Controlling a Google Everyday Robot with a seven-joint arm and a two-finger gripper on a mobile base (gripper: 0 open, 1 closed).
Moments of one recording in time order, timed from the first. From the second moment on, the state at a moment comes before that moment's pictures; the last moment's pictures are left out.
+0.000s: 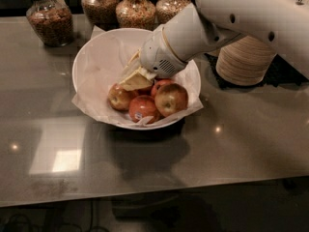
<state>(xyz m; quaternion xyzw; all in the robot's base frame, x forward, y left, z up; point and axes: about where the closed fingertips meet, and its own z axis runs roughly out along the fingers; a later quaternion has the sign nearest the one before) 0.516 0.055 0.925 -0.65 0.64 0.22 0.34</state>
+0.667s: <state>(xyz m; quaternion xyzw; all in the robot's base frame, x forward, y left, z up) 0.516 0.055 0.925 -0.65 0.64 0.22 0.34</state>
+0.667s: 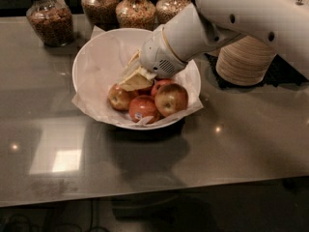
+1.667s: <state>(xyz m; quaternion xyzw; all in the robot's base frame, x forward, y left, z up) 0.516 0.055 0.925 -0.65 0.64 0.22 0.34</state>
